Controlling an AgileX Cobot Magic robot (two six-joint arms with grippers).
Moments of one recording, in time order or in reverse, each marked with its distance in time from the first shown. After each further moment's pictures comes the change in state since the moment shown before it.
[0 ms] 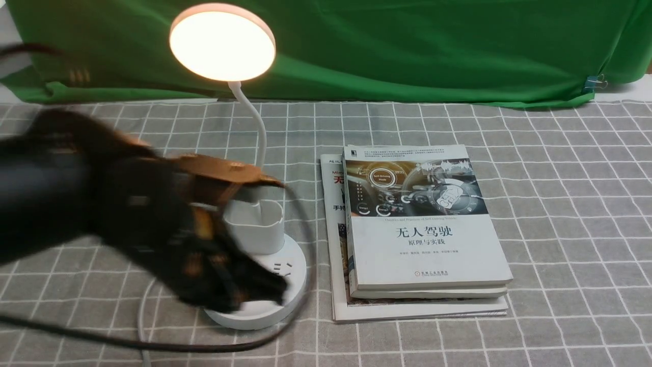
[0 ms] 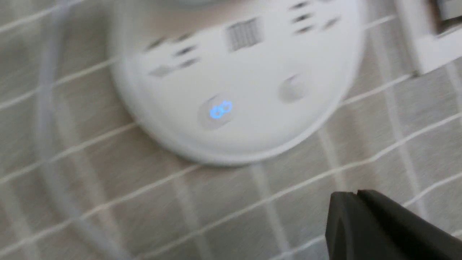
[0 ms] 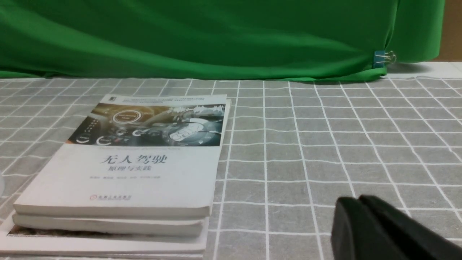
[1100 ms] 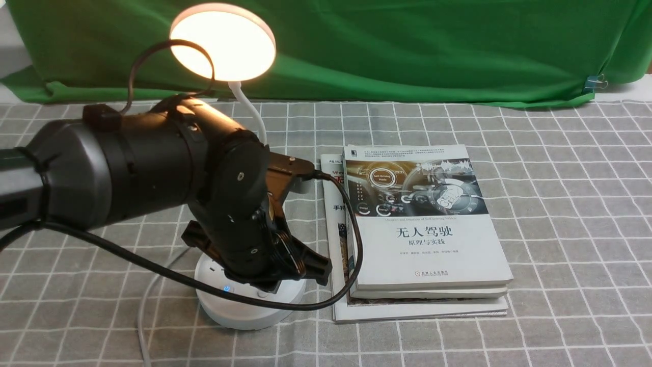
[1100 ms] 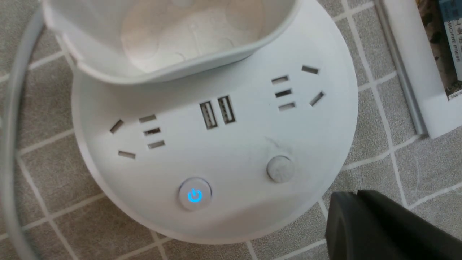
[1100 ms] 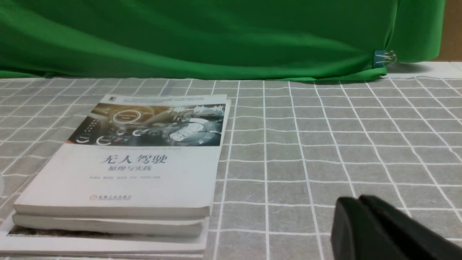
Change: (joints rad) right arm 0.000 0.000 0.000 0.000 0.000 0.000; left arm -0.015 0.198 -0.154 0.047 0.026 -0.045
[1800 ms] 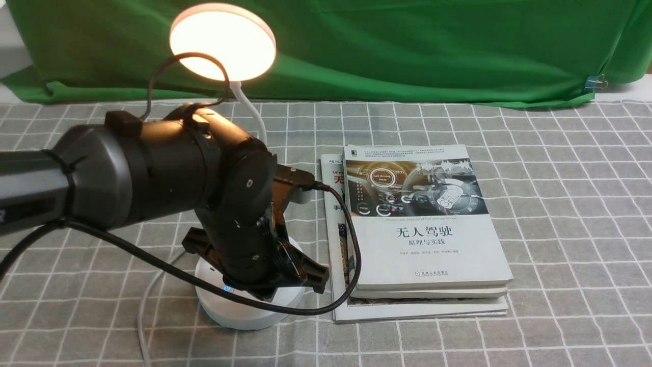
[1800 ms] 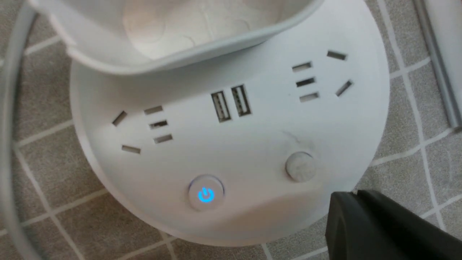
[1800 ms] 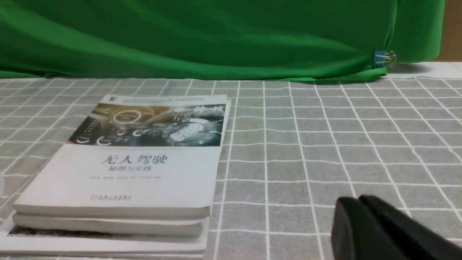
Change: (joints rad) right arm 0.000 0.000 0.000 0.000 0.000 0.000; left arm 0.003 0.044 0.000 0.012 0.013 -0.002
